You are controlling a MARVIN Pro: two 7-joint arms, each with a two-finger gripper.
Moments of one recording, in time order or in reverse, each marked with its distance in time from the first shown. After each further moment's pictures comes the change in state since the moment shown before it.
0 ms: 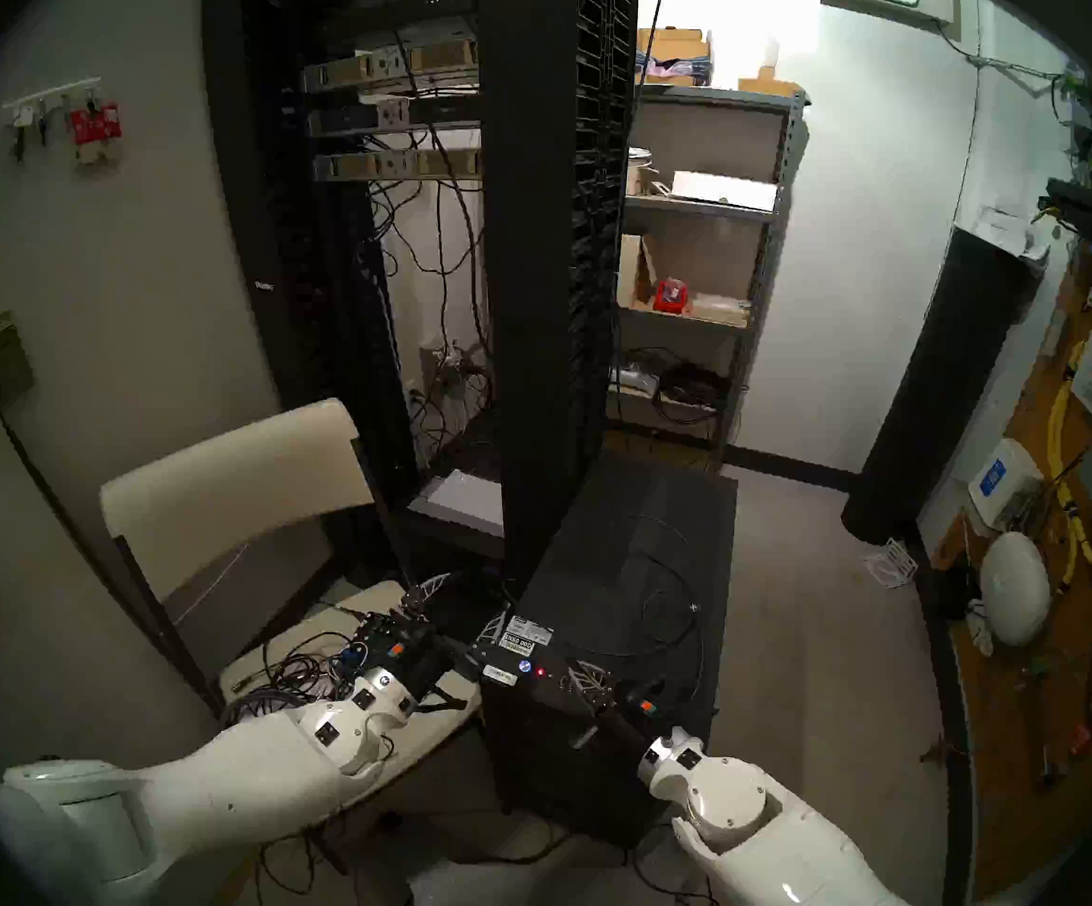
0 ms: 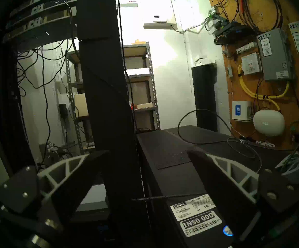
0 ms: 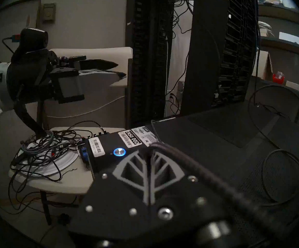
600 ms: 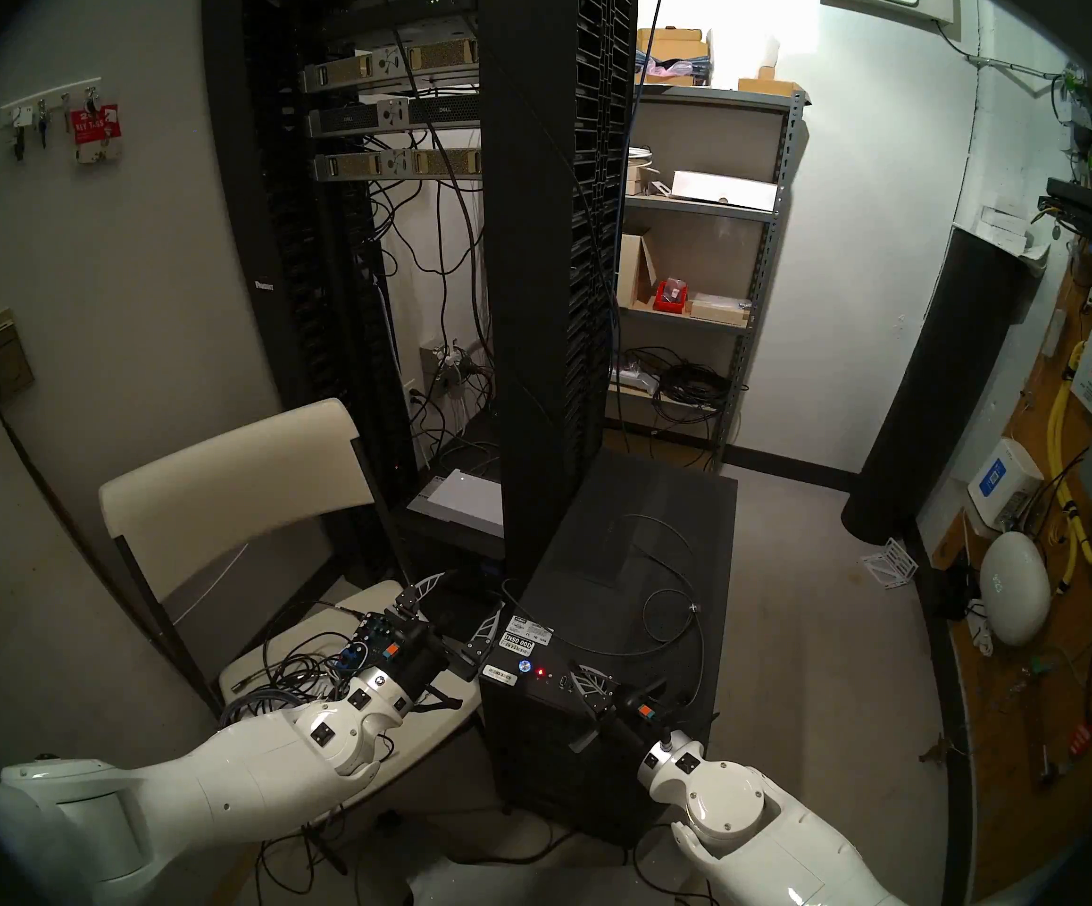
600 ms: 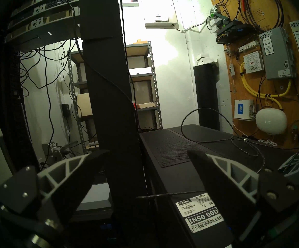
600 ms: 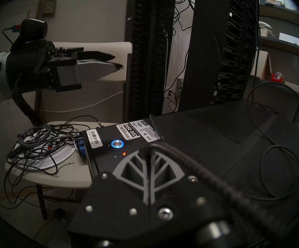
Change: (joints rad) left arm 0.001 0.009 0.001 0.005 -0.001 -0.005 0.007; right arm 0.002 -0.001 -0.001 0.021 -0.013 -0.001 -0.018
